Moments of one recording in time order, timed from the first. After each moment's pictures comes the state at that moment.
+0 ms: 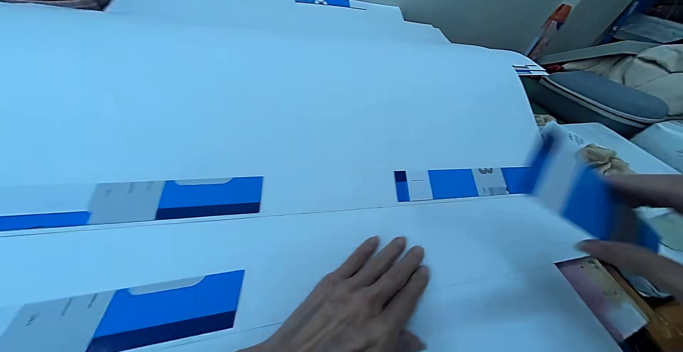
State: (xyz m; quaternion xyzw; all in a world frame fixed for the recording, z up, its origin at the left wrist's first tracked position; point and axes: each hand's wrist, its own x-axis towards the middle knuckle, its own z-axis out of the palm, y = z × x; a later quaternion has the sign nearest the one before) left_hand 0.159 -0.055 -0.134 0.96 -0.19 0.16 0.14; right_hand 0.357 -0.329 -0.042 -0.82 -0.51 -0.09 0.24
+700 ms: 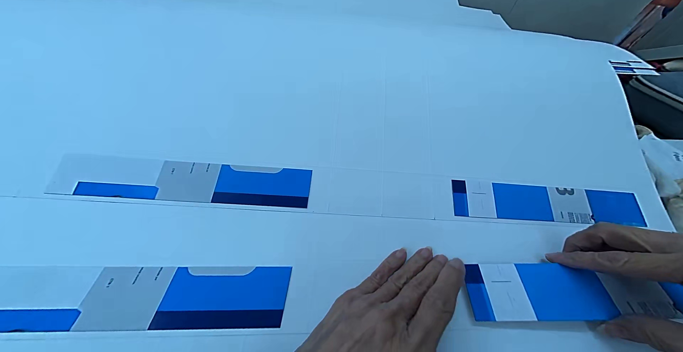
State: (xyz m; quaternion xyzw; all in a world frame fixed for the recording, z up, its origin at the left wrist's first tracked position) left_hand 0.139 -0.046 -0.122 0.95 -0.10 0.12 0.26; right_hand 0.387 -0.270 -0.048 -0.76 -0.59 0.23 0.13
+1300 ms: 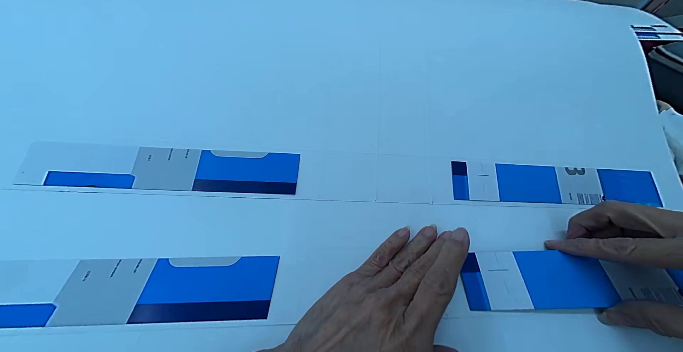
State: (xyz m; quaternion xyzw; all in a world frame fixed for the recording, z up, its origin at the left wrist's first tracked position) left_hand 0.146 -0.047 -0.136 0.95 -0.11 0.15 0.25; right_hand 0.383 -0.267 -0.053 -0.77 -0.58 0.22 0.13
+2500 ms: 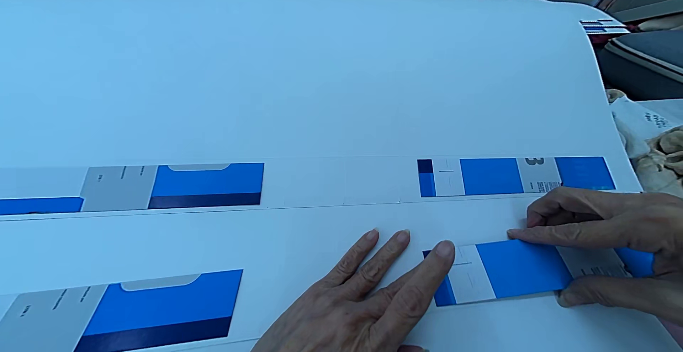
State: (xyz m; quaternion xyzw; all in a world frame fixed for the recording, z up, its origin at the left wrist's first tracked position) left_hand 0.145 -0.044 -0.136 0.96 -0.14 0.12 0.23; right_hand 0.398 -0.274 -0.072 -0.74 -0.64 0.13 0.16
